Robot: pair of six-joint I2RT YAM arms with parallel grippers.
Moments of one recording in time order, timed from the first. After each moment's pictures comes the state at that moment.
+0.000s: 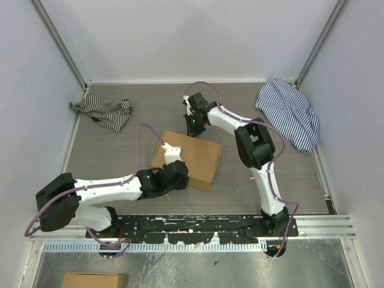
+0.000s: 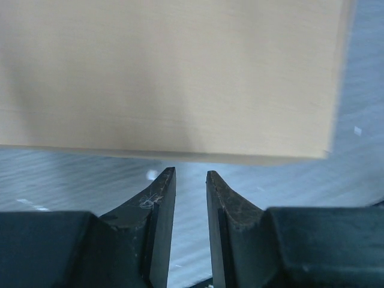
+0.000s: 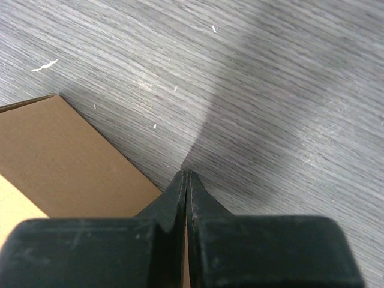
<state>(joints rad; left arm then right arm) -1.10 1.31 0.65 -0.19 -0.40 -0.88 0.56 2.27 1.79 -0.57 -0.22 0.23</state>
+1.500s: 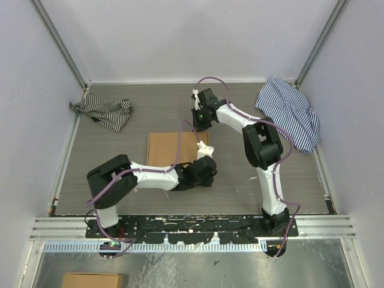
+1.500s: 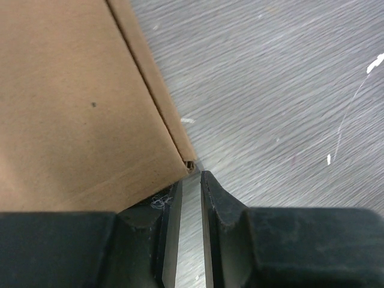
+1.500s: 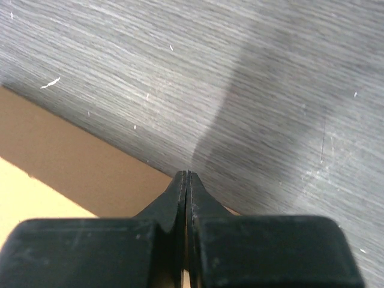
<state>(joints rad) -1.14 1.79 0.93 0.05 -0.27 -0.74 0.49 2.19 1.70 -0.50 -0.25 0.27</state>
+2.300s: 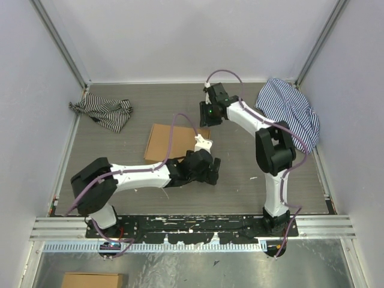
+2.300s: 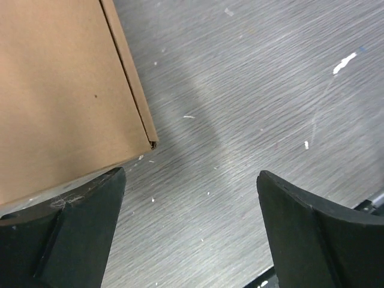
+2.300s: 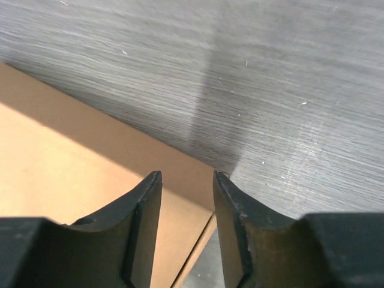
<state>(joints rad) -1.13 1.69 0.99 -0.09 -0.27 -0.67 0.44 2.08 1.64 -0.55 -0.12 0.29</state>
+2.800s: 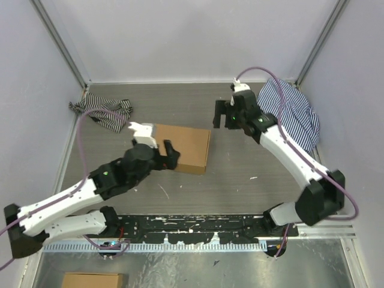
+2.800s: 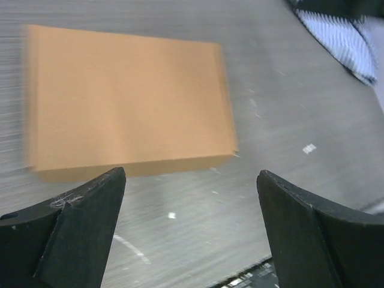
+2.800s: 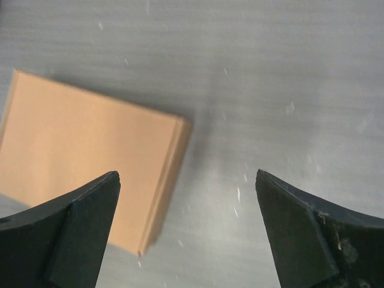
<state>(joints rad) -1.08 1.00 0.88 -0.35 -0.49 -0.64 0.44 1.50 1.36 -0.51 0.08 0.32</state>
